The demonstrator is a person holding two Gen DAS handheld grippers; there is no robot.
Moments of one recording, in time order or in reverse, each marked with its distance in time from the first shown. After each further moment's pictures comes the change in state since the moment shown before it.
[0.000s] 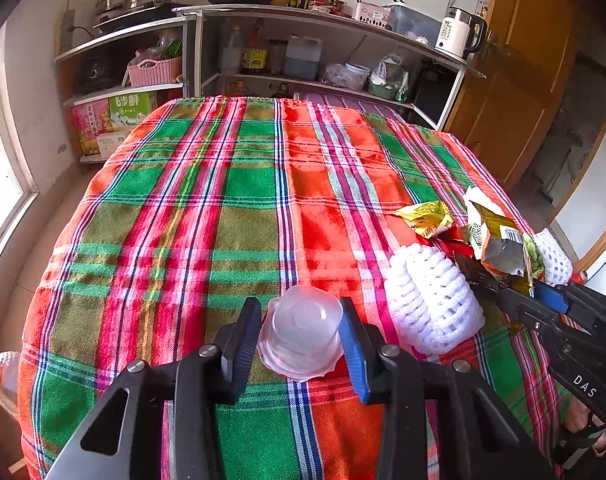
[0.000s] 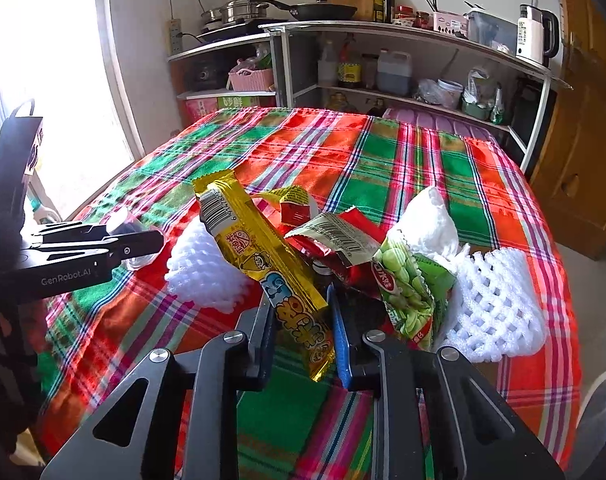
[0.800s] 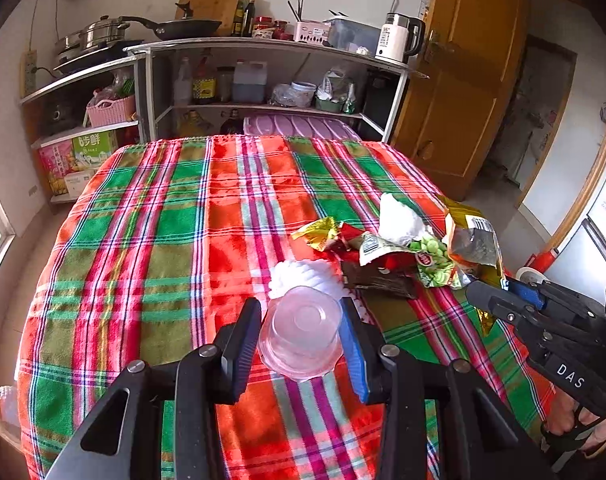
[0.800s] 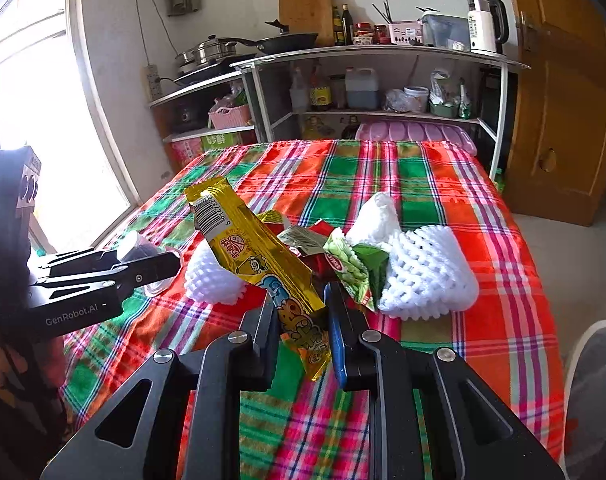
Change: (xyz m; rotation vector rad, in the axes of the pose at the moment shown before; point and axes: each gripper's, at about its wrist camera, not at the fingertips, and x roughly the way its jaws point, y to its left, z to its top) left arm -0.044 -0.065 -0.001 0.126 -0.066 -0.110; right arm -0.064 -0.021 -0.017 0.146 -0.098 -0.019
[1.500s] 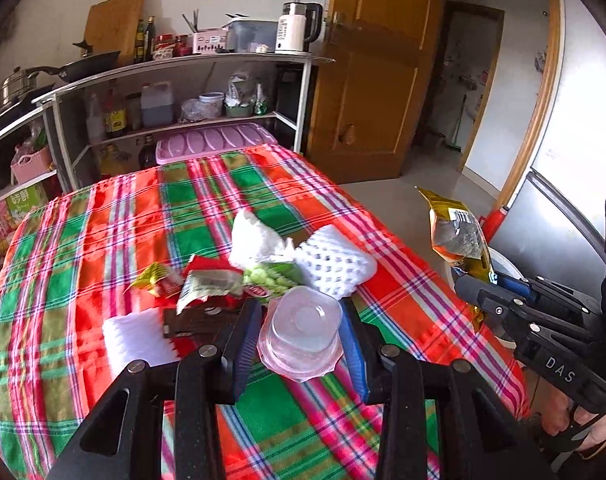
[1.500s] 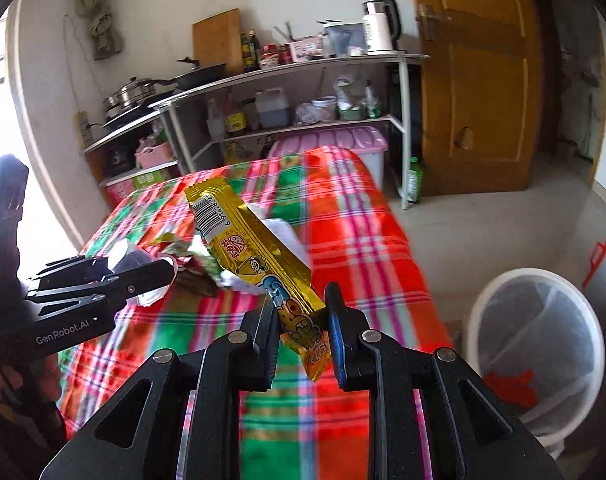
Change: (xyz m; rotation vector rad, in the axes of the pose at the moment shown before) left arm 0.020 -0.125 0.020 0.213 0.005 -0.178; right arm -0.076 -0.085 -0.024 0.187 -0.076 -0.231
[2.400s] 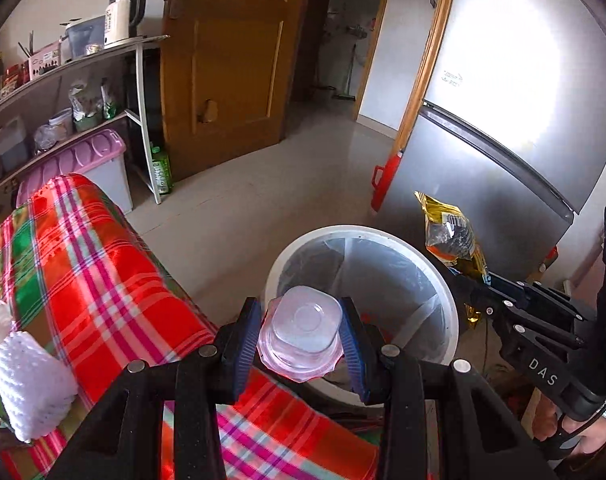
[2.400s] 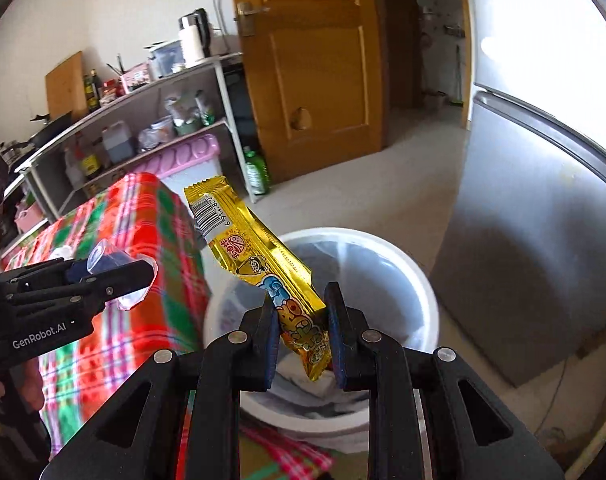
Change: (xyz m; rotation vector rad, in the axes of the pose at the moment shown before) left arm 0.119 -0.214 0.036 0.255 0.129 -0.307; right arm -0.074 -0.187 -0.033 0.287 0.005 -0.395
